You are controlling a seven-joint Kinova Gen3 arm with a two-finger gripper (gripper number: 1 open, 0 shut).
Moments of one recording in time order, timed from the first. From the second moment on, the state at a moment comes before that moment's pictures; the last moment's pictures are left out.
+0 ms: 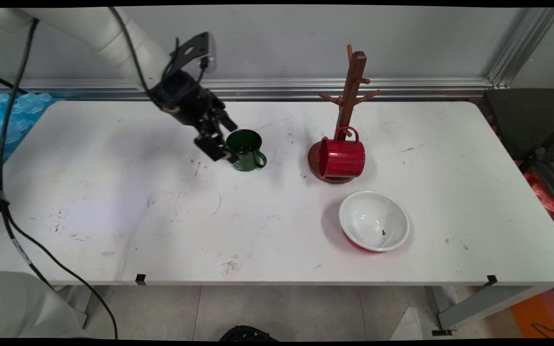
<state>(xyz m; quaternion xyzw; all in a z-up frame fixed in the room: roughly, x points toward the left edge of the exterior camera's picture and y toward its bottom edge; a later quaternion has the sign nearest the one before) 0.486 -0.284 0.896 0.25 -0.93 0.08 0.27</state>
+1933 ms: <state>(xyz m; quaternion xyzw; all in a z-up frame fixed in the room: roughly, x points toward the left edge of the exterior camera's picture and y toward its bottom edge) 0.397 -0.321 0.799 0.32 -0.84 0.07 0.43</state>
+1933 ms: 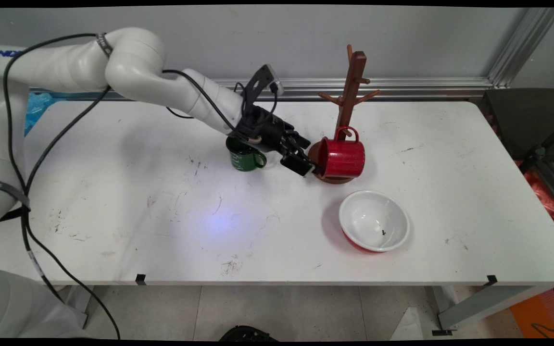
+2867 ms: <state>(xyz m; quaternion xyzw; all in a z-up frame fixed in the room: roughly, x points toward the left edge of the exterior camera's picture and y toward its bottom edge) 0.374 -0.337 0.769 0.35 -0.82 0.07 0.44</state>
